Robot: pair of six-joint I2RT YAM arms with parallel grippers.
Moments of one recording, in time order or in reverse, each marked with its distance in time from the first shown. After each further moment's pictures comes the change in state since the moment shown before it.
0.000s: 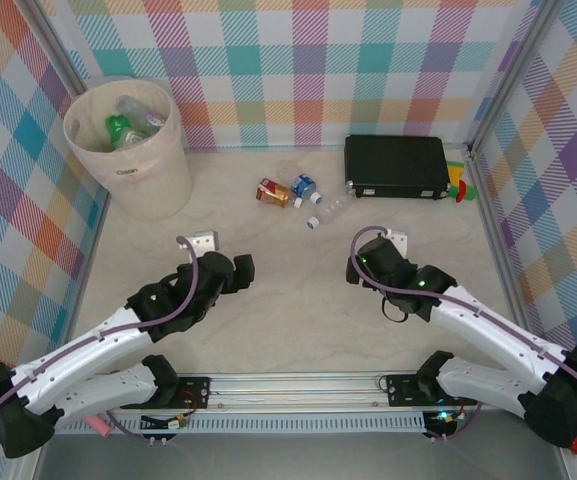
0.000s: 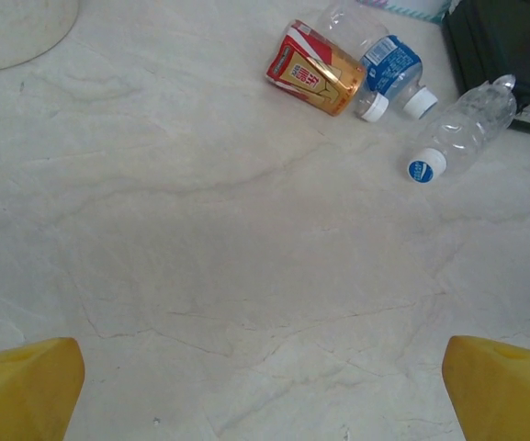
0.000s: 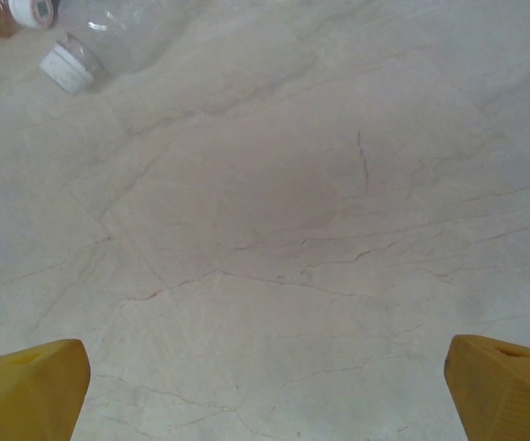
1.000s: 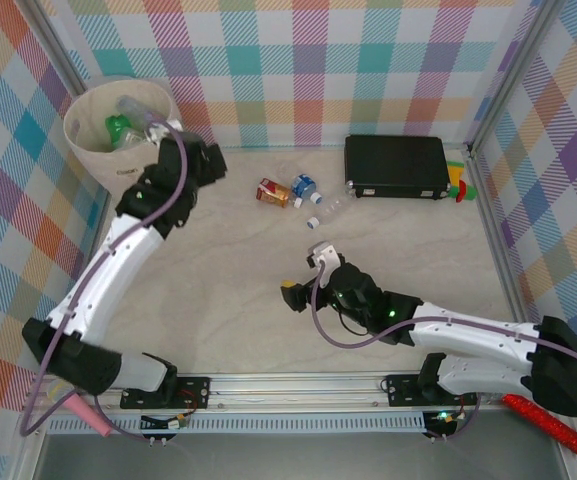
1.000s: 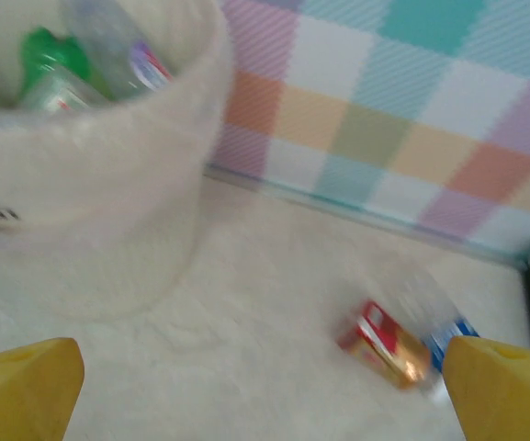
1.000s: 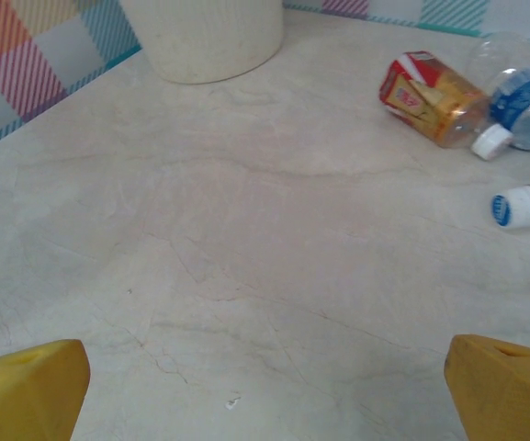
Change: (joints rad) left arm 0.428 0.480 0.721 -0.053 0.033 0.287; right arm 0.343 0.048 -0.151 0.725 -0.115 -0.419
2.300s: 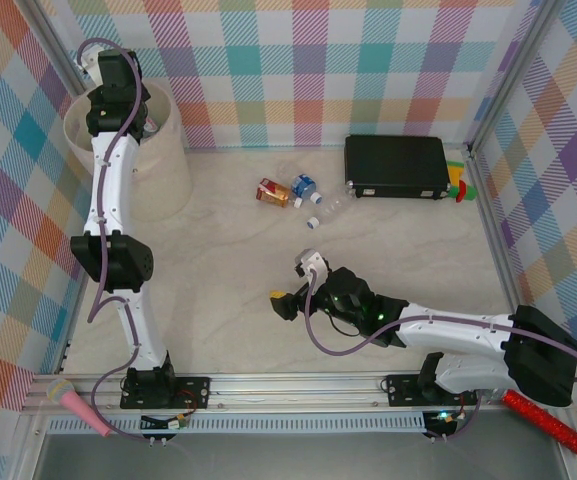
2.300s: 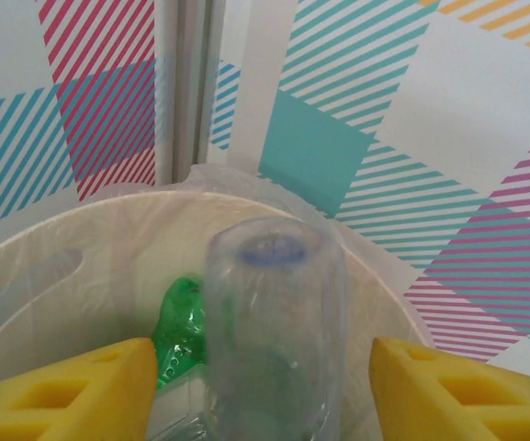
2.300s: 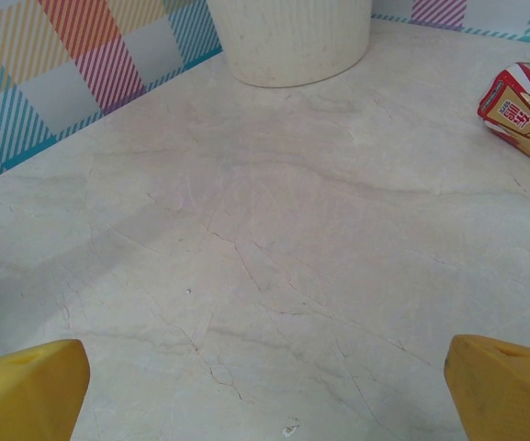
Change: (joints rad) left arm 0.487 0.751 0.973 -0.042 0.026 0.077; right arm 0.000 0.116 -0.085 0.295 -0.175 -0.075
